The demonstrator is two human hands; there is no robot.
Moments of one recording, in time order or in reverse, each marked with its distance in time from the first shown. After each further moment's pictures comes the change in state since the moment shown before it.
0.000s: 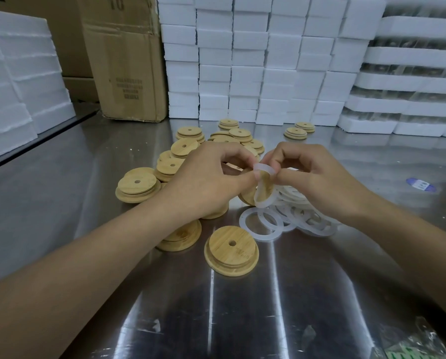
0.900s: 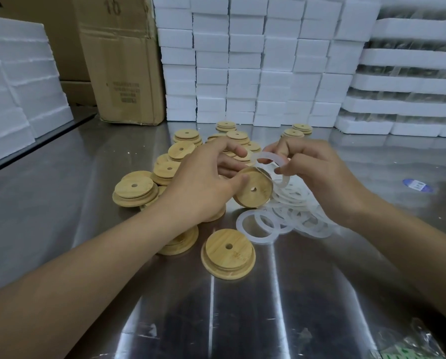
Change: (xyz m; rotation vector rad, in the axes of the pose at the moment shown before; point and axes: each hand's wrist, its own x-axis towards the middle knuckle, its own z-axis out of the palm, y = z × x) left_hand 0.003 -0.007 0.004 -0.056 0.066 -0.003; right_hand 0.001 -0.005 -0.003 0.229 0.017 0.031
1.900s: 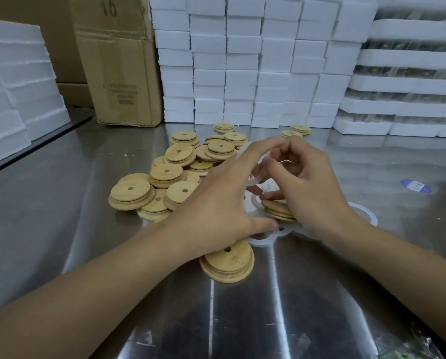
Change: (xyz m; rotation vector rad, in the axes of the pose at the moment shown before) left_hand -0.021 0.021 0.018 0.233 -0.157 0.240; right_hand -0.003 0.026 0.022 -0.023 0.328 -0.042
